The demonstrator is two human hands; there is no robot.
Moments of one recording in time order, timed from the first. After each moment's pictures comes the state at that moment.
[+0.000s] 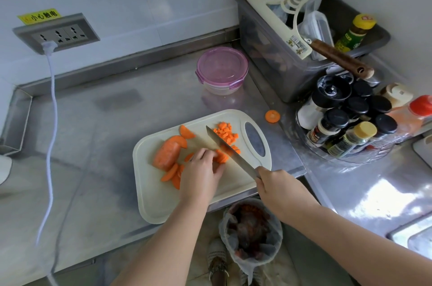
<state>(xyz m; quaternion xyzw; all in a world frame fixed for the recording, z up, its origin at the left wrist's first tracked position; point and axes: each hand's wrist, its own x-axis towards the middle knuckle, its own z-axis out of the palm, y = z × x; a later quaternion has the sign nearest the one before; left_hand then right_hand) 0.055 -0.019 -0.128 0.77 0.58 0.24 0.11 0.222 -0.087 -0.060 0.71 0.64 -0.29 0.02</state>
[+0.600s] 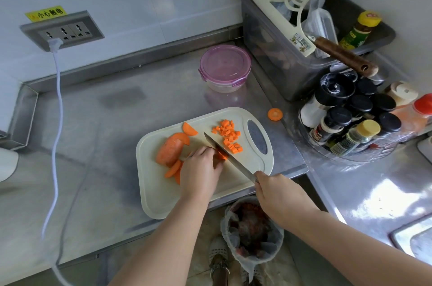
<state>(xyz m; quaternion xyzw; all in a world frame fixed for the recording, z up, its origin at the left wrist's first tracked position) 0.053 -0.019 -0.119 0.77 0.60 0.18 0.09 0.215 -0.099 -0.062 0.69 0.66 -0.29 0.06</state>
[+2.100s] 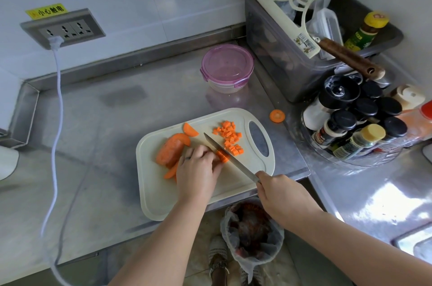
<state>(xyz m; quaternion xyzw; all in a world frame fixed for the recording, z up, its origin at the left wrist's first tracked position) 0.047 -0.020 -0.122 0.79 0.60 0.16 0.02 0.221 -0.093 -0.061 0.69 0.67 -0.28 0.05</state>
